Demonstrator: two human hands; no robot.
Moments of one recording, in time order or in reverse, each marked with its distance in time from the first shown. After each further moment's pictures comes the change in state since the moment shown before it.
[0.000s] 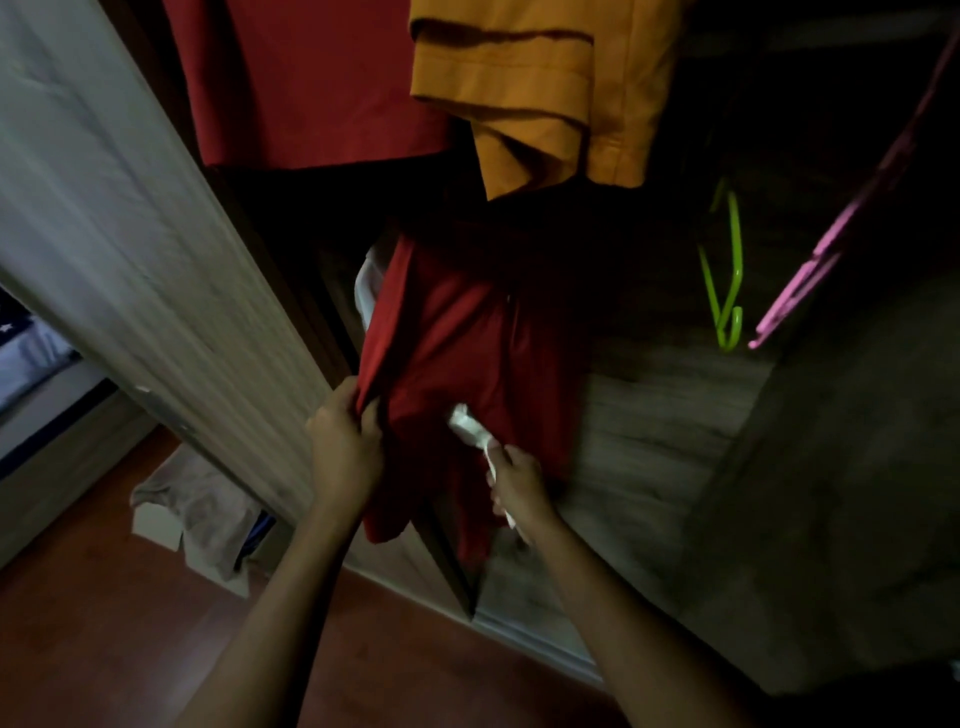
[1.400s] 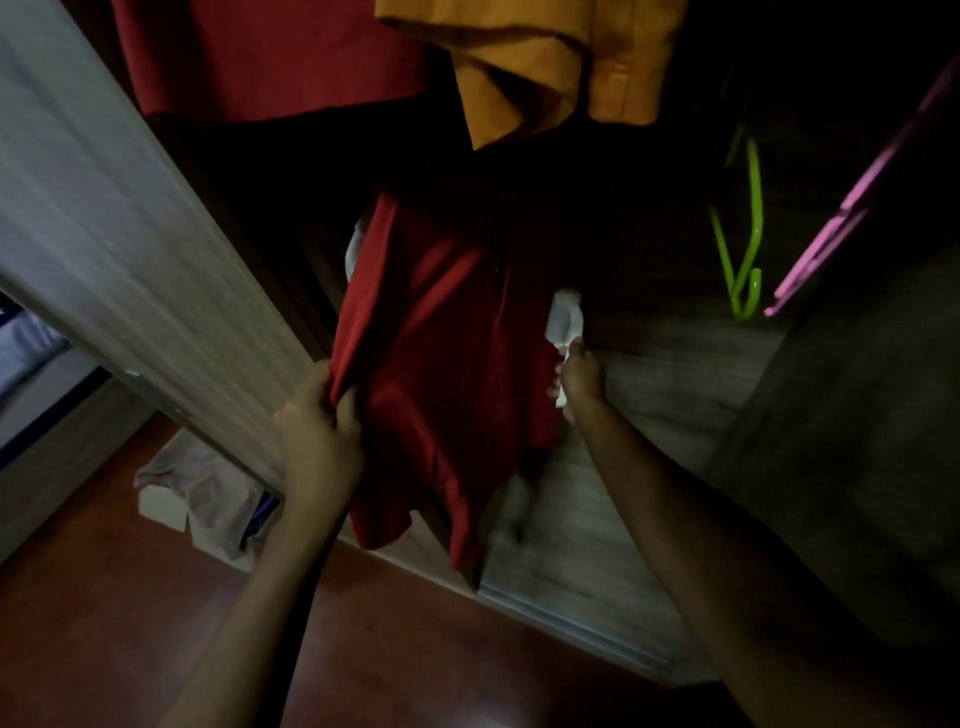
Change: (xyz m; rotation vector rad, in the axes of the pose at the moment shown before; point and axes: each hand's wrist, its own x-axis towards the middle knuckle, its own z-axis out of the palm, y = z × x) left_hand -0.009 -0.001 -0.010 0.025 0.021 0.037; right_hand 0.120 -0.048 -0.070 0.259 0.287 0.096
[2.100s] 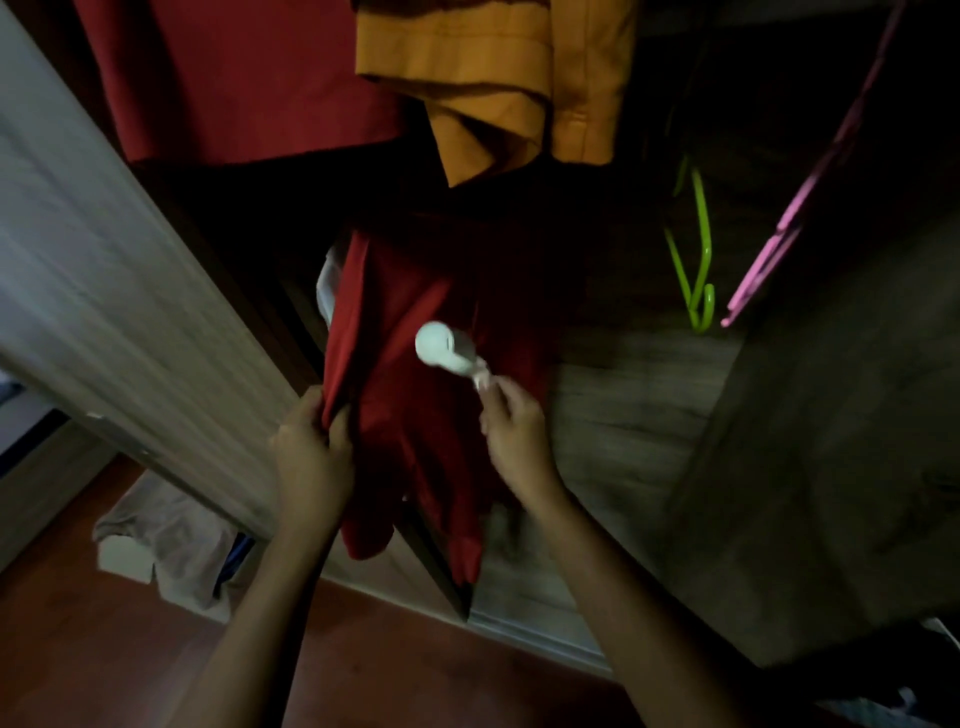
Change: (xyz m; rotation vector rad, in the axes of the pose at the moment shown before) left_hand 0.008 -0.002 0.009 0.002 -0.016 0.004; right_hand -0.161 -0.008 0.013 -0.180 -0.193 -0.628
